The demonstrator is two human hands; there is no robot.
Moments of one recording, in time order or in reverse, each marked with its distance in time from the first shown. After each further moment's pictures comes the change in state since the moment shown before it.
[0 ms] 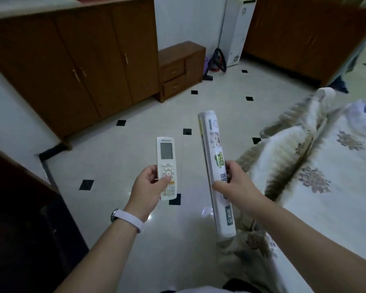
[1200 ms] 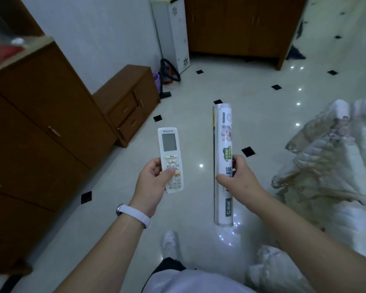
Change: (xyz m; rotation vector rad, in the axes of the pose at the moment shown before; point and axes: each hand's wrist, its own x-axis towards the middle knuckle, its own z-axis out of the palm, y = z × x) left_hand 0.516 0.158 0.198 0.110 -0.363 0.003; right_hand 0.457 -0.047 -0.167 0.294 0.467 0.160
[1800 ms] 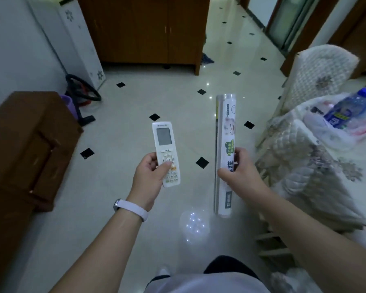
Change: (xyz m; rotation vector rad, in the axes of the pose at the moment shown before) left_hand 0.336 0.061 0.045 -0.020 -0.446 -0.056; right_hand 0.213 -0.099 0.008 -0.071 0.506 0.128
